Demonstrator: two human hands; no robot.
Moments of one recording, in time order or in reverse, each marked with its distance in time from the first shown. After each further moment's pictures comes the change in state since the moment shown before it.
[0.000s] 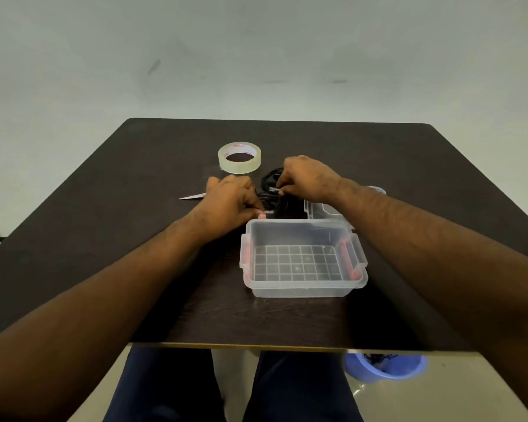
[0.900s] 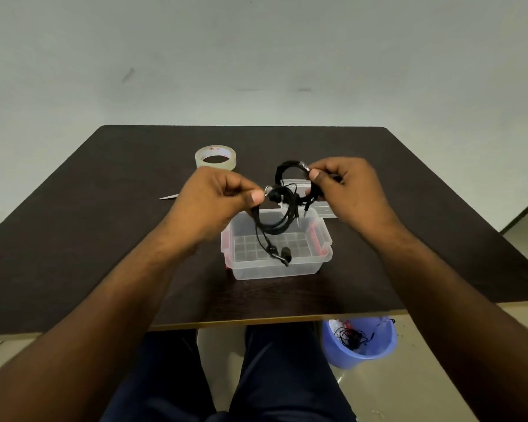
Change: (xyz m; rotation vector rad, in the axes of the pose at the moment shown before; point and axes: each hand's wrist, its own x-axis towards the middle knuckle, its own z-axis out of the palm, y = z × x) left_hand -0.058 0.088 -0.053 -0.760 0.147 -0.177; right_hand -0.151 -0.064 -0.066 0.663 0.561 0.450
